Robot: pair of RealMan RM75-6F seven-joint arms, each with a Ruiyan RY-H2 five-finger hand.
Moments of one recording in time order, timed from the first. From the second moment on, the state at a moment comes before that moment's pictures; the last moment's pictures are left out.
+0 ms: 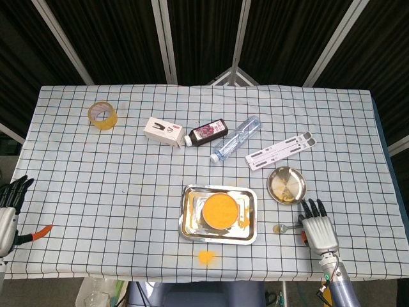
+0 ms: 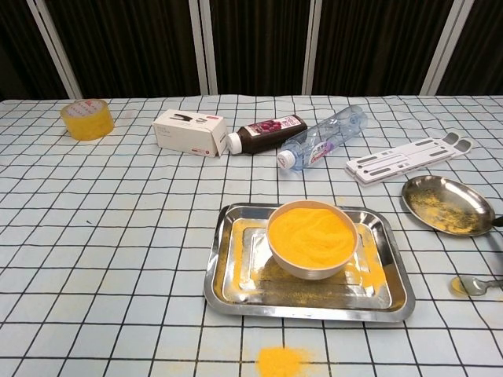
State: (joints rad) left arm -0.05 -1.09 -0.05 -1.78 1.45 1.49 -0.02; right arm 0.18 -1.53 0.01 -1.34 -1.40 1.23 -0.46
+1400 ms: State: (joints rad) left arm -0.05 -1.08 -0.05 -1.78 1.44 1.48 -0.03; right arm 0.18 -1.52 0.01 -1.37 -1.40 1.26 -0.44
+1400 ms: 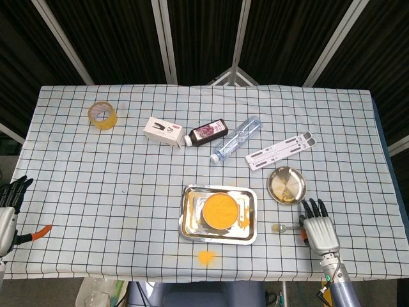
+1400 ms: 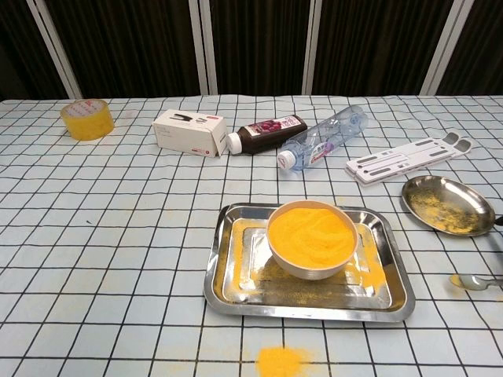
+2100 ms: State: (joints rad) left arm -0.06 -1.07 -0.04 -1.78 1.46 1.47 -0.06; right arm 0.23 -1.46 0.12 -1.68 -1.35 1.32 -0.59
